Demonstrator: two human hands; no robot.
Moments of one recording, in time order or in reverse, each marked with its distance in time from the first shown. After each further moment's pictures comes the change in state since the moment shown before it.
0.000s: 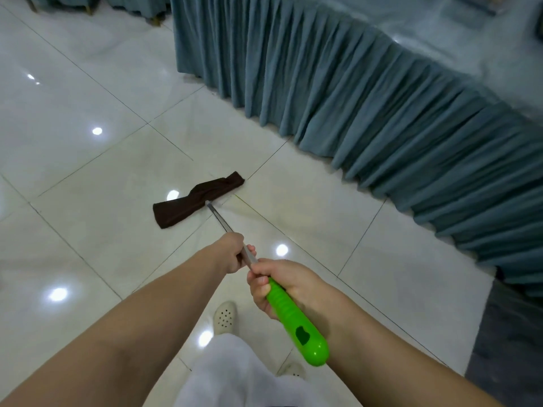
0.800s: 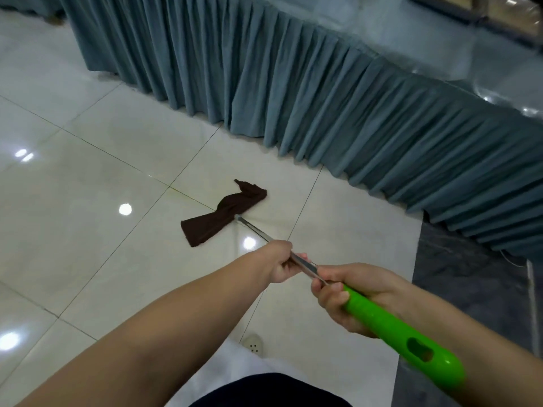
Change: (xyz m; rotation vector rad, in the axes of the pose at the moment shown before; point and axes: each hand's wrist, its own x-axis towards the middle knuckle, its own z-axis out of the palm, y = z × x) left_hand -0.110 -0.183 0.264 0.094 -0.369 -0.179; right_hand -0.194 0.029 -0.267 0.166 0.194 -0.011
